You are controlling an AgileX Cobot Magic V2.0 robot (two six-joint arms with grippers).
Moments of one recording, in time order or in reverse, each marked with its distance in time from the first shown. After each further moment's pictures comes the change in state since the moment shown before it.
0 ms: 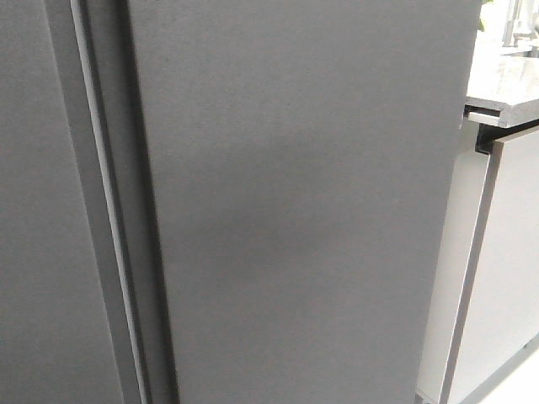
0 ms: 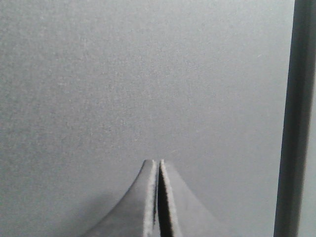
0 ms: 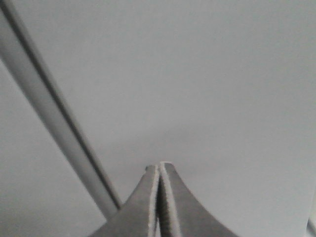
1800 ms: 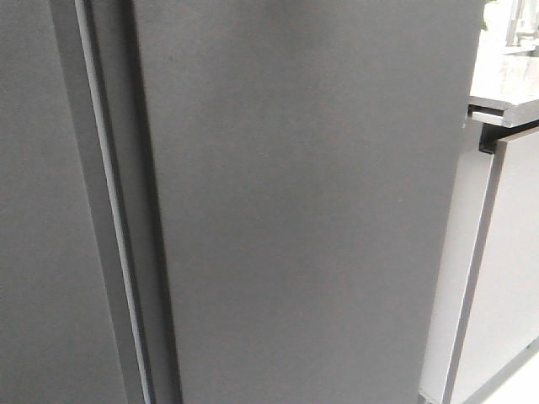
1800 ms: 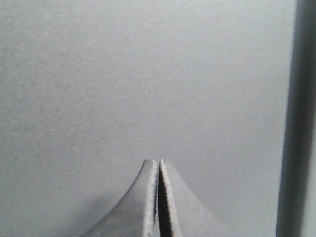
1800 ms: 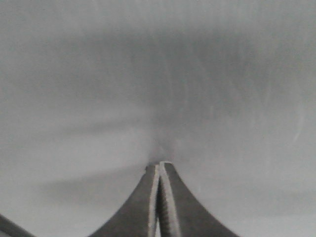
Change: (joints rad) left arm 0.000 0.000 0.000 0.000 0.000 0.000; right arm 0.185 1.088 -0.907 0.083 -0.051 -0.125
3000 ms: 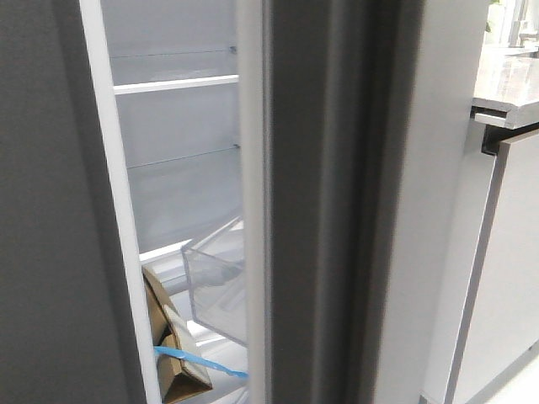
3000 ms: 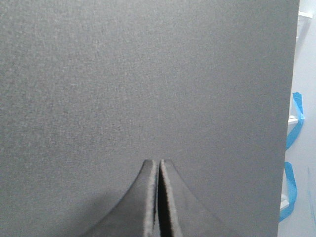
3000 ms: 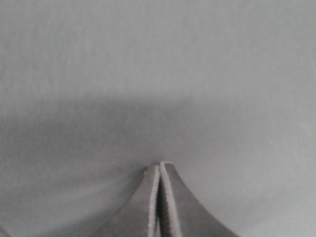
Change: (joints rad) left arm 0.000 0.000 0.000 0.000 0.000 0.000; right arm -0.153 -0.601 0.274 -0.006 0.193 0.049
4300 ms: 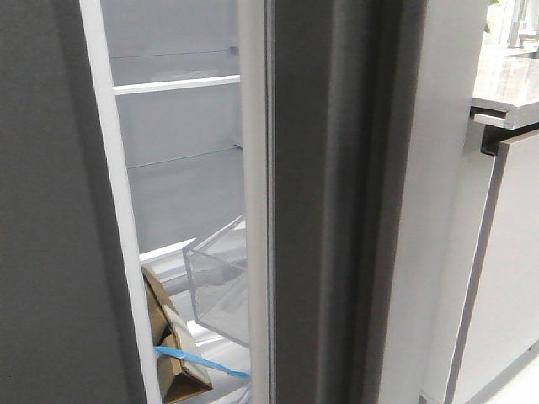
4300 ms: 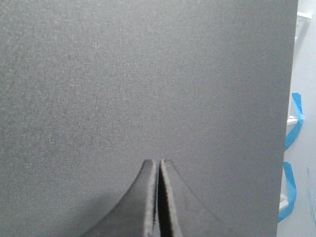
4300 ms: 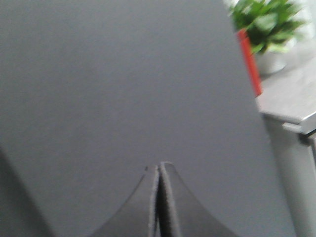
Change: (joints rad) left arm 0.000 0.000 0.000 0.000 0.000 0.000; right arm -0.333 -0.777 0.734 0.126 -0.158 0.051
